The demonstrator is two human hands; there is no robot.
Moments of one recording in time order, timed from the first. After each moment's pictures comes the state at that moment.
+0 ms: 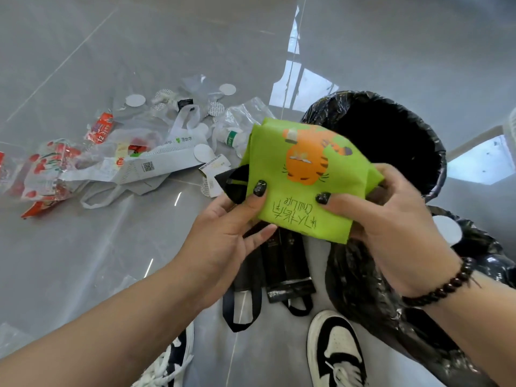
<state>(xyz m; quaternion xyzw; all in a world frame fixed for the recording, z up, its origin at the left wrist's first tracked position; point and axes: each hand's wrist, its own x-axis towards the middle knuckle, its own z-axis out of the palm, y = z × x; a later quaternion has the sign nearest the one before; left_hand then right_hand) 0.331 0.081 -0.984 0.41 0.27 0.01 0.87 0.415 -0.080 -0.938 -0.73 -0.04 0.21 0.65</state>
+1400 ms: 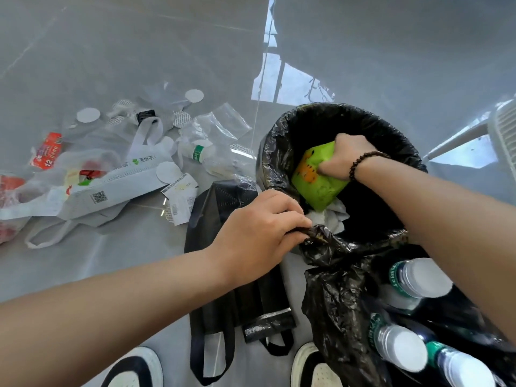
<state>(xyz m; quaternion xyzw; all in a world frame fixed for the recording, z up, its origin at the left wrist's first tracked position) 0.448 0.058 -1.041 0.91 -0.16 0.14 0.35 0.645 -0.077 -1.021 -0.98 -0.10 0.18 -0.01</state>
